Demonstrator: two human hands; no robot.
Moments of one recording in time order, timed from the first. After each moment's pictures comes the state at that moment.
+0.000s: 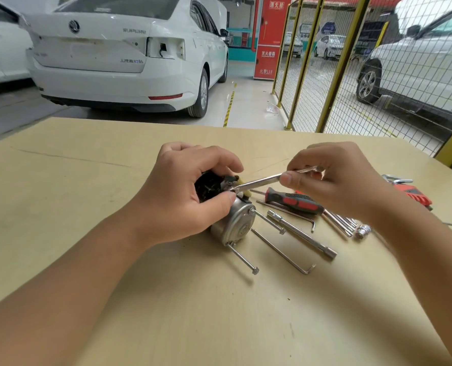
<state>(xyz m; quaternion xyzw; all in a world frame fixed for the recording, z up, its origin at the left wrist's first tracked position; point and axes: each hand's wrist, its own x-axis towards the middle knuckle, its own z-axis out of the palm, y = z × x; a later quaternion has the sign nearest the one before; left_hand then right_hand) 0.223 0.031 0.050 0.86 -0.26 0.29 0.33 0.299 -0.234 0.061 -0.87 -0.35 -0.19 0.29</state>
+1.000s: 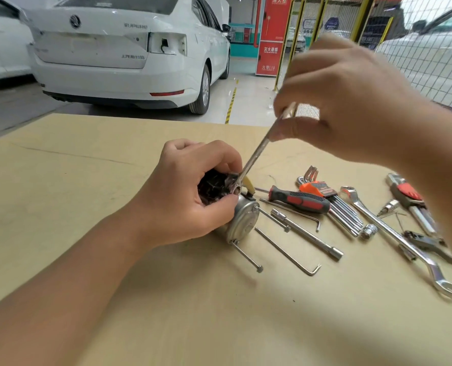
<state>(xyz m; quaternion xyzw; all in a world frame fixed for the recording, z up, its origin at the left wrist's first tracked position) 0.224 0.032 0.047 0.86 -0.28 0.31 0.29 0.286 -0.199 0.155 -0.83 -0.46 -0.31 -0.03</state>
